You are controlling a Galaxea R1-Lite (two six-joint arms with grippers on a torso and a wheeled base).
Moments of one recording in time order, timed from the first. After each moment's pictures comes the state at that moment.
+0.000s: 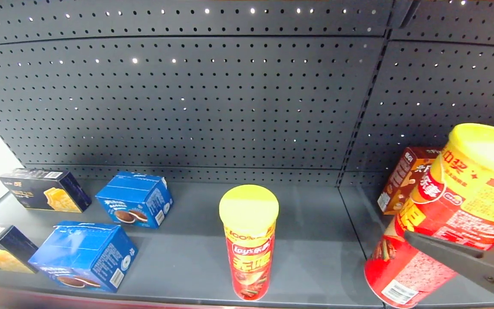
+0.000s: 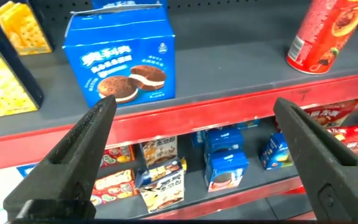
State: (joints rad) left arm -0.34 0.00 0.00 0.00 0.05 -0.01; right arm 0.79 1.02 -0.59 -0.32 0.02 -0.07
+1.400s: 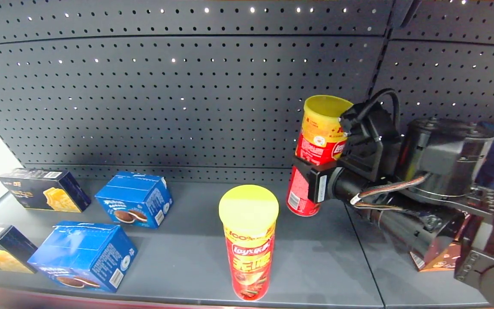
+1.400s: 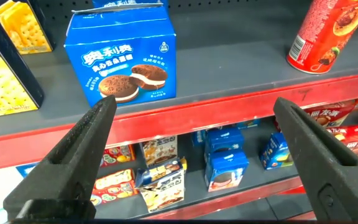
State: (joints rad) left arm -0.34 0.00 0.00 0.00 0.05 -0.01; right arm 0.82 1.68 -0.87 -0.80 -0.39 -0.01
